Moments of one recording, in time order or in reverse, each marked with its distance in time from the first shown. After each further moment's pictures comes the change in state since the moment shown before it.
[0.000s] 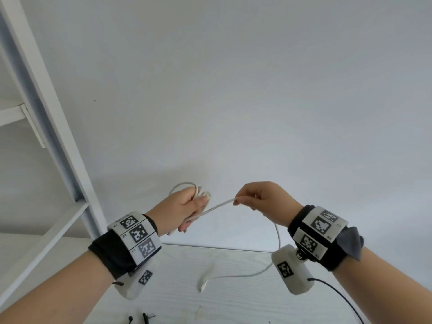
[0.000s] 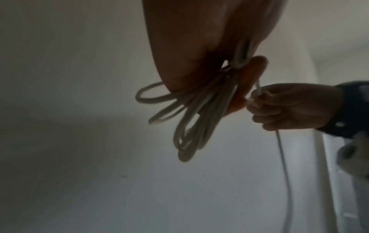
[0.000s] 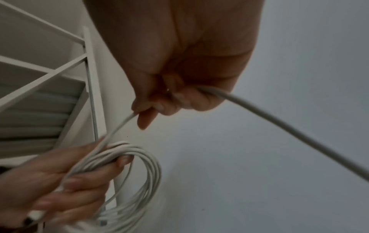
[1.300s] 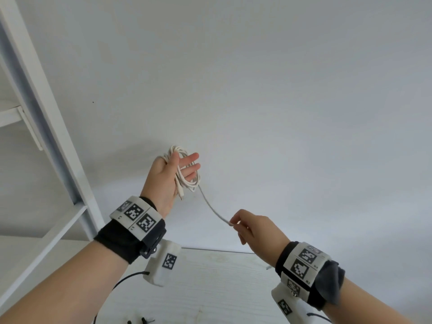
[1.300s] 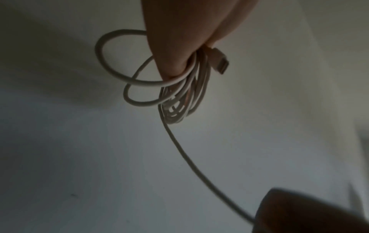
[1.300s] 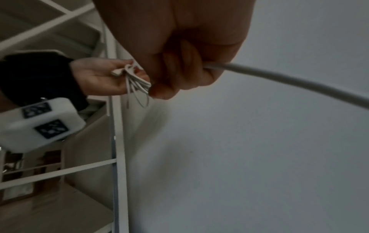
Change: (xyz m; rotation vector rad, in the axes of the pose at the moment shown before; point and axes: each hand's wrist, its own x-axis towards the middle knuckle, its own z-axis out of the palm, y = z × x) left_hand 0.034 0.016 -0.020 -0.846 0.517 0.036; right_hand -0.021 0.031 0.054 -0.153 0.005 0.042
